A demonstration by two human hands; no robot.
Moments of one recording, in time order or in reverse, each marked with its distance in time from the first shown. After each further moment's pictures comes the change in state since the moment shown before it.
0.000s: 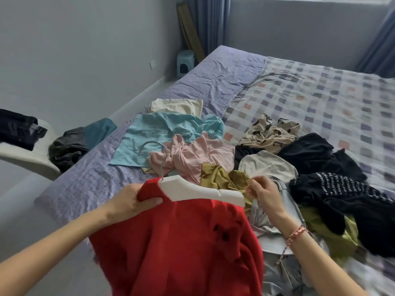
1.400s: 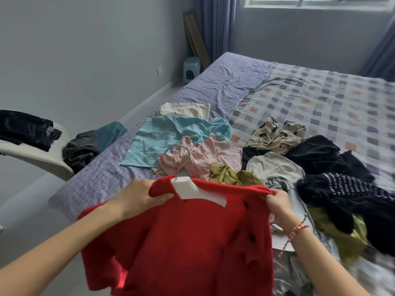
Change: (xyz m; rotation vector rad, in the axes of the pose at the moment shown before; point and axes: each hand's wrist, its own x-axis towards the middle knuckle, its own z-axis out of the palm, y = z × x) left_hand -0.024 -0.005 -0.018 0.273 0.075 -0.057; right_hand -0.005 0.034 0.010 -0.182 0.210 0.293
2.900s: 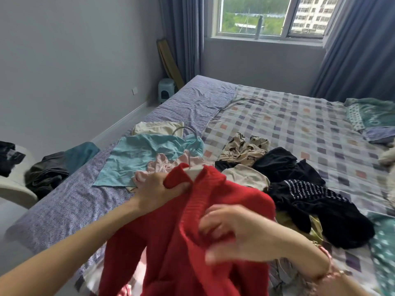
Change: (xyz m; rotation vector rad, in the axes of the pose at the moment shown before) left_hand 0.030 0.103 0.025 -0.284 0.164 0.144; right_hand -0.182 -0.095 -0.075 -0.396 -0.685 -1.005
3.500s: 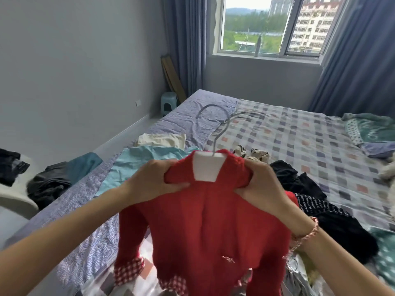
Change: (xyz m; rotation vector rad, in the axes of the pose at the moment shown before) left_hand 0.024 0.028 -0.052 0.210 -0.001 0.340; right_hand 0.033 0.023 -0.054 -0.303 0.648 0.158
